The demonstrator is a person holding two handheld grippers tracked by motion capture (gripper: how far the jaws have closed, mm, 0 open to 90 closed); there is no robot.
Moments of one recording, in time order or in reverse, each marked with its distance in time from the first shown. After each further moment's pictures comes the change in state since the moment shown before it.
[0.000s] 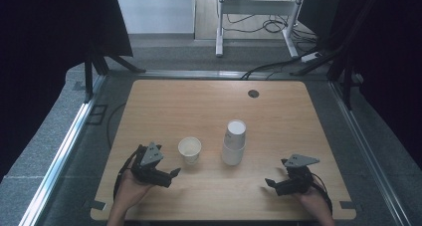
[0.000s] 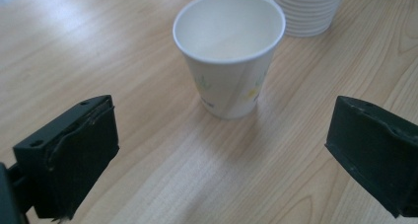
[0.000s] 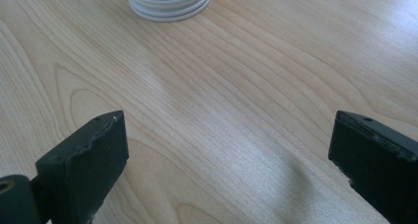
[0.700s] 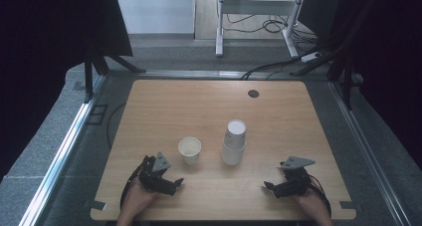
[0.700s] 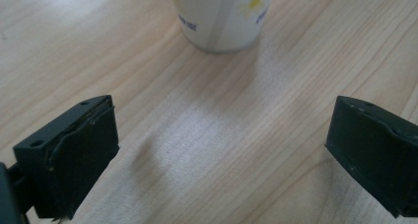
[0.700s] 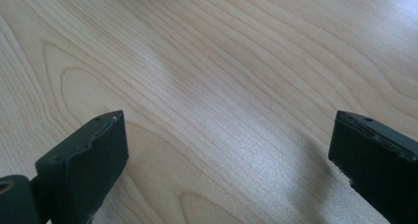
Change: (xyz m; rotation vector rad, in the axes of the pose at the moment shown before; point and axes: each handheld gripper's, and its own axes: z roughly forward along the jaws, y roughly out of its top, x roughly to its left) left arm -0.012 -0.029 0.034 0.148 -0.010 -0.030; right arm 0.003 -0.006 0.008 0.059 -0.005 -0.006
